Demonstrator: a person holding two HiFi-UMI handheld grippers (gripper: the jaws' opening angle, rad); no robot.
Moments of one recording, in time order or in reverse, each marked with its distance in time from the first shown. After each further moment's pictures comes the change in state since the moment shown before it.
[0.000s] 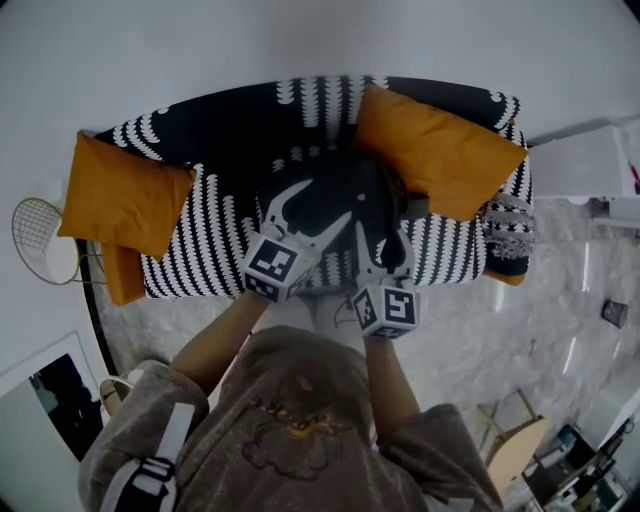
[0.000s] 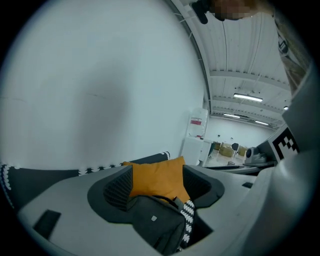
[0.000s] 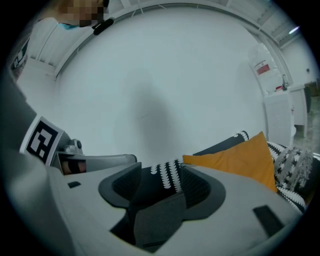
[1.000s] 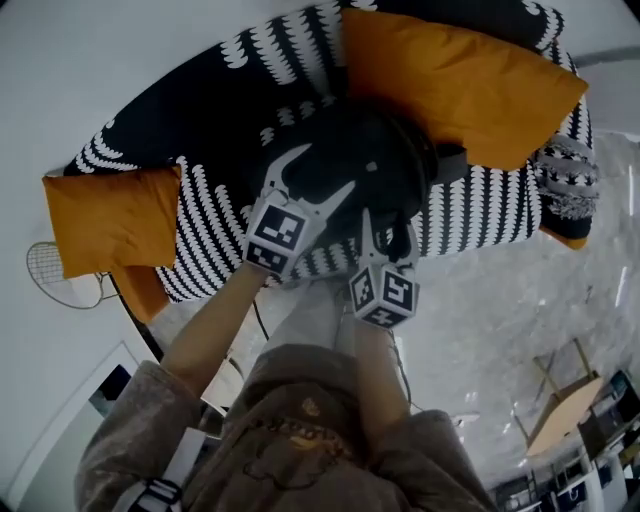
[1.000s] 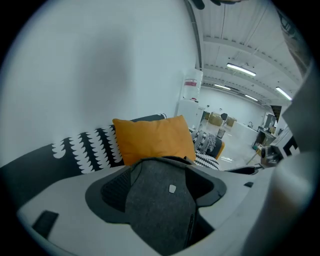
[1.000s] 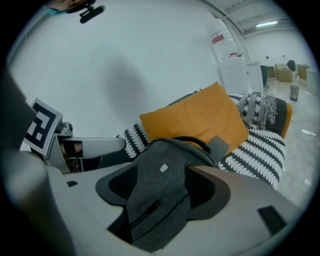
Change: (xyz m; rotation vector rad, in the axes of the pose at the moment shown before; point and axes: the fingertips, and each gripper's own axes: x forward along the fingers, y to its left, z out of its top) left arm 0.084 0.061 -0.155 0.149 0.322 -0.113; right arm 0.043 -0.062 -0.194 0.290 0.181 -0.352
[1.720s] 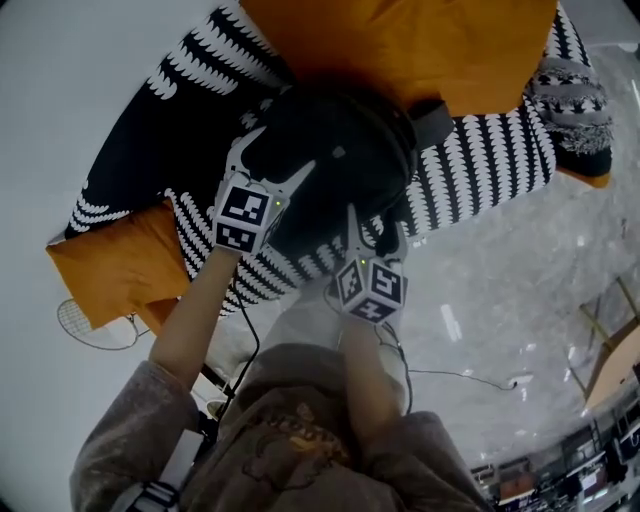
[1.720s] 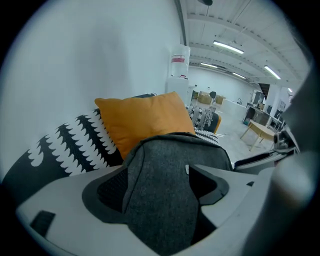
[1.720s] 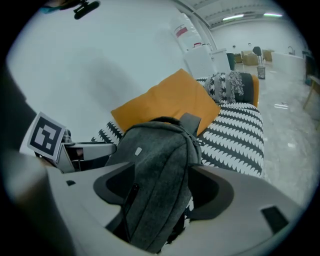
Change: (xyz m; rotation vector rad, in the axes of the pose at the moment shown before) left arm 0.071 0.025 -0.041 0.196 0.173 -0.061; right arm 0.016 -0.056 -0.055 0.253 0.016 -0.184
